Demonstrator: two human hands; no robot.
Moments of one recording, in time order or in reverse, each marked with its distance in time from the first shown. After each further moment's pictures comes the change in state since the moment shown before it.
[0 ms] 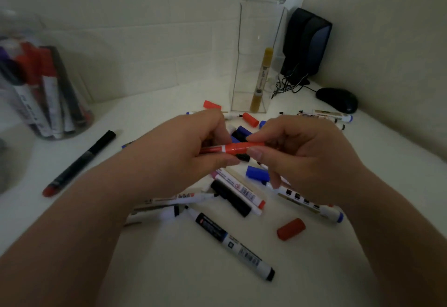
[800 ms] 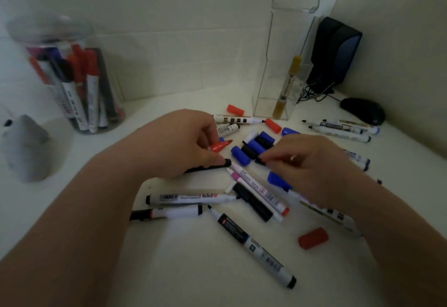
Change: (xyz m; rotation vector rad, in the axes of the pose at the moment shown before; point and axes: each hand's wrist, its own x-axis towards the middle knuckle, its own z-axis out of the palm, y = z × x) left_hand 0.001 -0.031 -0.022 0.116 -0.106 -0.395; right_hand 0.016 0.020 0.014 -0.464 -0.196 0.140
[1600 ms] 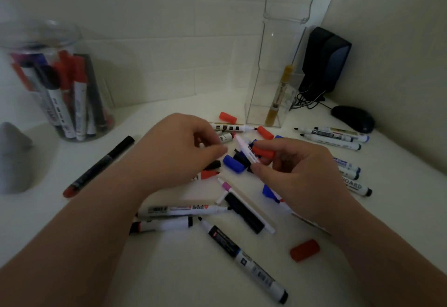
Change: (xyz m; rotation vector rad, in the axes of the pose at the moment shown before) left_hand 0.004 0.006 0.014 -0.162 0.213 0.018; right_hand -0.002 -0.009 0.015 0.476 0.336 0.063
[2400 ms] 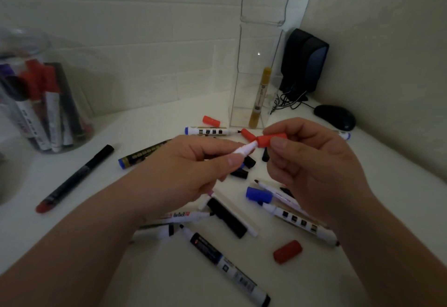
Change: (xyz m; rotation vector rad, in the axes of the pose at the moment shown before) left_hand -0.016 0.028 0.018 -0.721 -0.323 0.031; right_hand 0.003 -0.008 -0.030 0.818 -0.077 0.095
